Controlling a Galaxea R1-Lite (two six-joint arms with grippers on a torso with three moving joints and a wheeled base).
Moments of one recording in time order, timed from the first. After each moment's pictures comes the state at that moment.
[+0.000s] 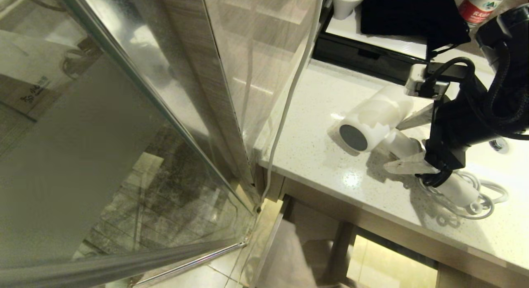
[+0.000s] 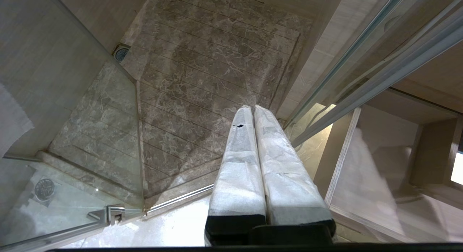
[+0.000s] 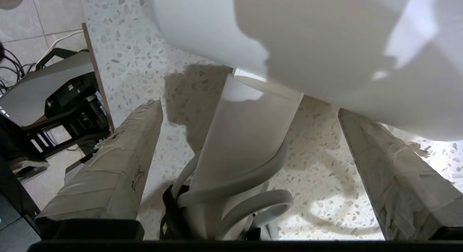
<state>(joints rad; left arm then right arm) 0.00 0.00 0.00 0.00 0.00 0.00 0.31 1.59 -1.54 0.73 0.26 -0.73</state>
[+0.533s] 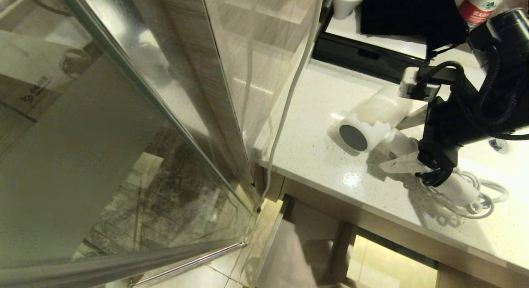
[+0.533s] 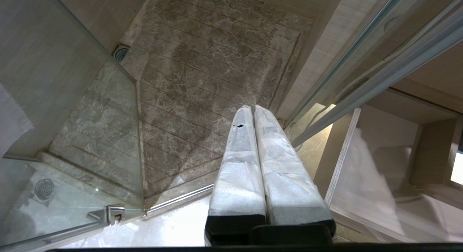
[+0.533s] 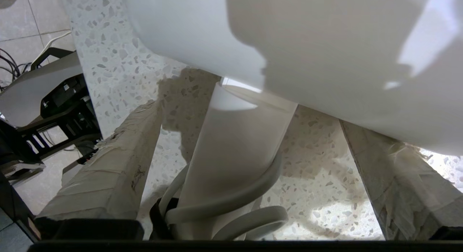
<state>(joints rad) 0.00 0.00 0.00 0.00 0.00 0.00 0.31 1.61 -1.54 0.70 0.24 -0.73</state>
